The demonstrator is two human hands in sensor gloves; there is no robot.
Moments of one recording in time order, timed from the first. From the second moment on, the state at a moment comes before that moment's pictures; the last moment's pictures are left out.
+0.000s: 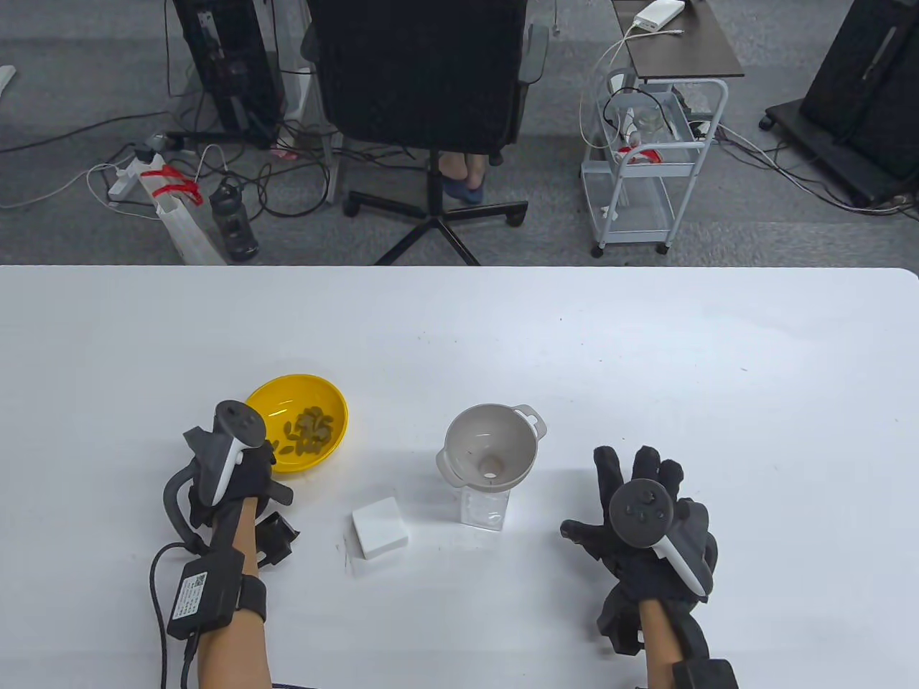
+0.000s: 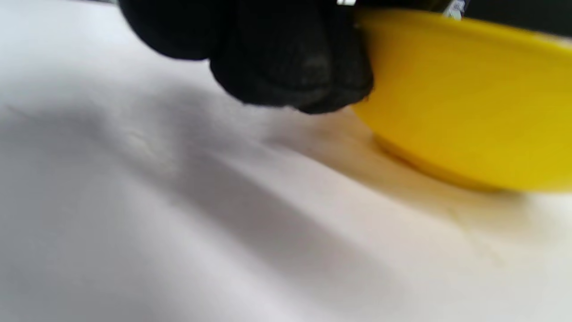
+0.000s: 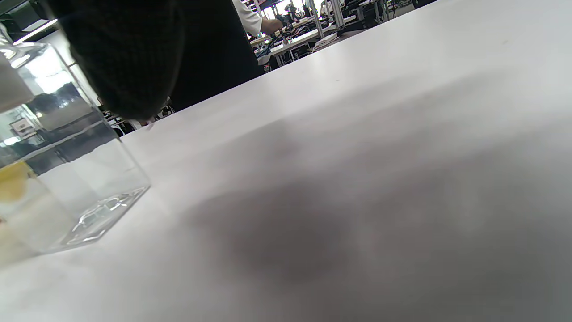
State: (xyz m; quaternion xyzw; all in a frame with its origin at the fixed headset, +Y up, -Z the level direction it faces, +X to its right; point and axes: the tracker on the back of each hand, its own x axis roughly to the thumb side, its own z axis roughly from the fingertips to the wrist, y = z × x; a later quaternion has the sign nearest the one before) left_hand -0.305 -0.738 -0.345 -0.11 0.30 0.17 0.93; right_hand 0.190 -0.718 -0.268 -0.03 0.07 0.98 0.20
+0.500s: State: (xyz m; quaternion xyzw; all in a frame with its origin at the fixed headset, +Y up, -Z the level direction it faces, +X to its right) left_hand -0.280 -0.669 -0.316 0.04 0.22 0.26 0.94; right_hand 0.194 -0.717 -0.263 -0.03 0.05 0.97 0.22
